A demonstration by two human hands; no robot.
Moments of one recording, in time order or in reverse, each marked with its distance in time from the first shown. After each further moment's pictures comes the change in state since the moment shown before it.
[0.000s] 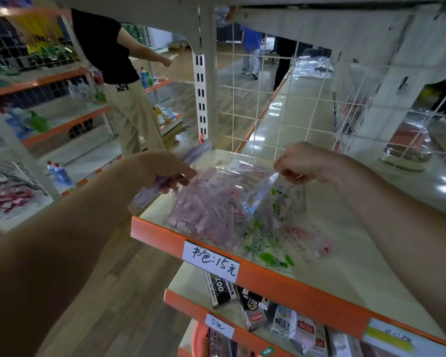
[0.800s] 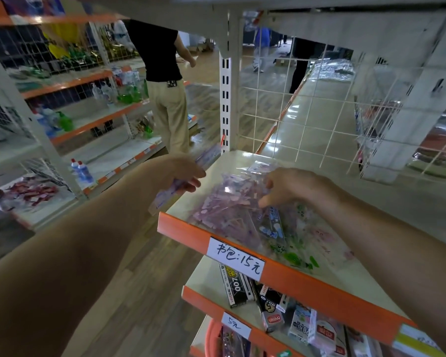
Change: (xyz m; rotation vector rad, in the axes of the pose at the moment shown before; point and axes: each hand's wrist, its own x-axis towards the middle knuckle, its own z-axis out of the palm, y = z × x) left_hand -0.005 -0.016 -0.007 0.004 0.109 -0.044; right_hand -0.019 -0.033 0.068 -0.853 -0.074 -0.085
